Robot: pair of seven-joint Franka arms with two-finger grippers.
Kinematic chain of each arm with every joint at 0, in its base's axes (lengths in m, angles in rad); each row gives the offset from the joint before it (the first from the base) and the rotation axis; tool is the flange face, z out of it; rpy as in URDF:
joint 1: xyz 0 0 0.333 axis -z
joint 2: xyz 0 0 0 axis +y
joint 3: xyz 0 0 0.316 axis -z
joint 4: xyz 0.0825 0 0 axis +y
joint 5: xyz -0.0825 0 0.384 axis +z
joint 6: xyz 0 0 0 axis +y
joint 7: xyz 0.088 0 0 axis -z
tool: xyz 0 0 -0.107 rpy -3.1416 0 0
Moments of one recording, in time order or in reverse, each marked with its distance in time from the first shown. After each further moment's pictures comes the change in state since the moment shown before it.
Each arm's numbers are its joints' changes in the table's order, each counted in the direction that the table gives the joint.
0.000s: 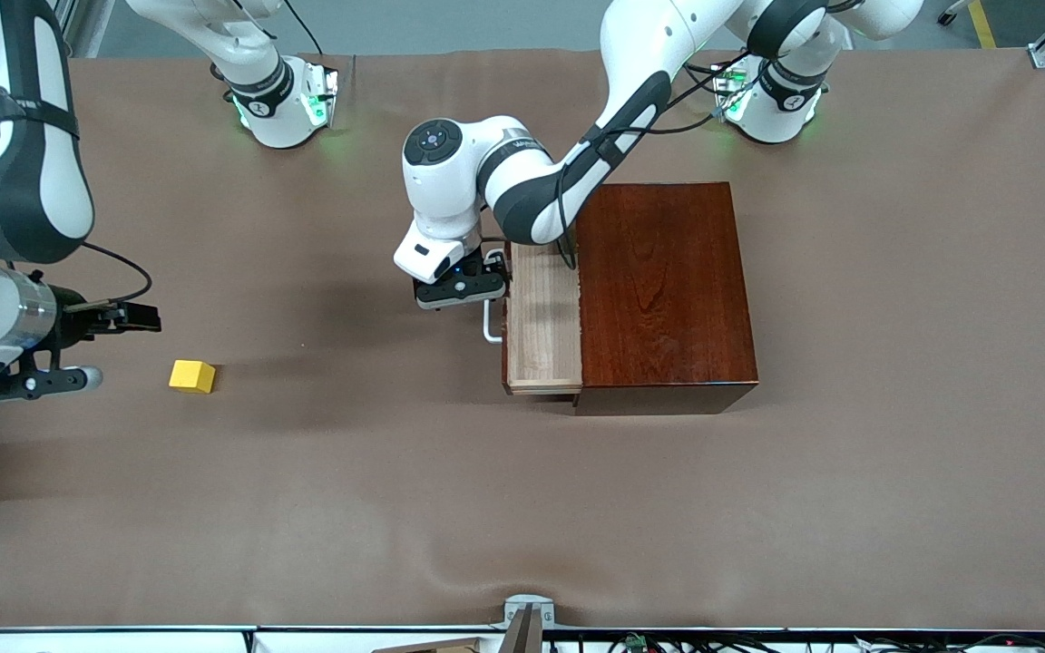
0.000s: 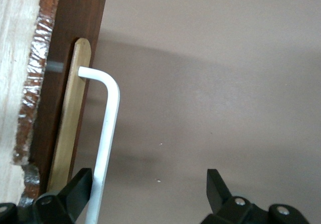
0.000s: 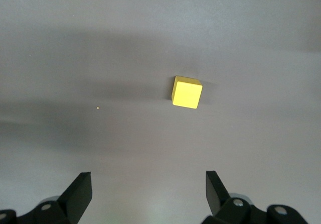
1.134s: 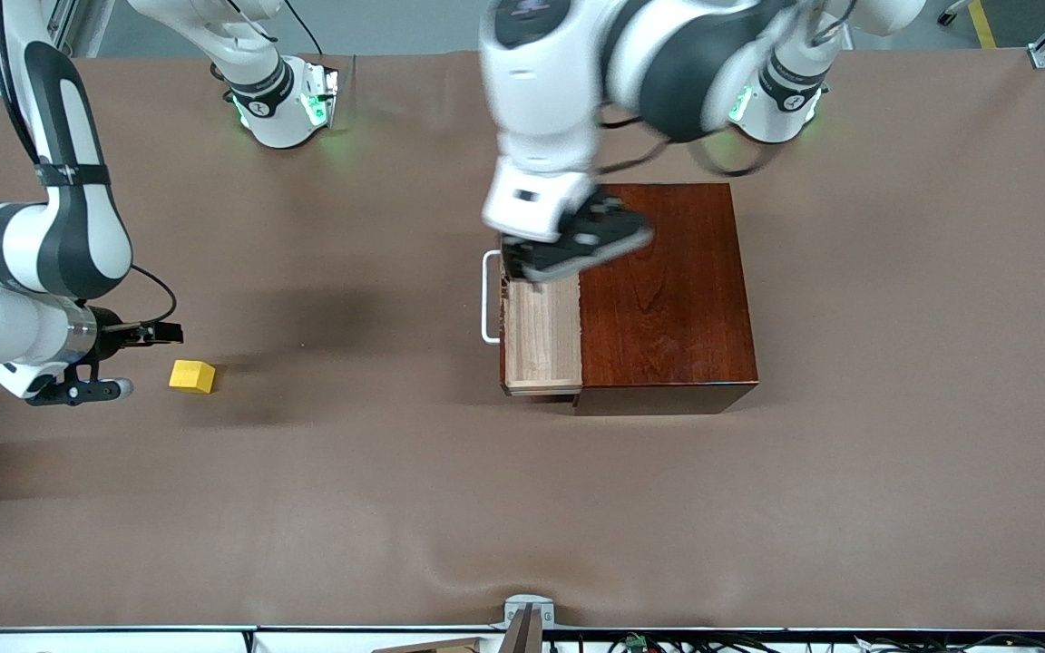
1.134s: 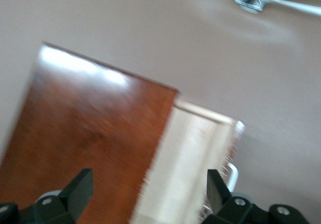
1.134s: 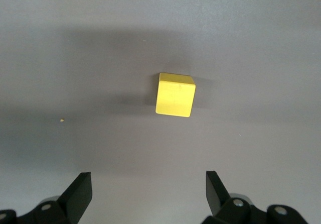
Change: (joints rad) left arm -0.223 -0.361 -0.021 -0.067 0.001 0.495 0.171; right arm 0.059 0.029 0.004 0.242 0.000 -0.261 0.000
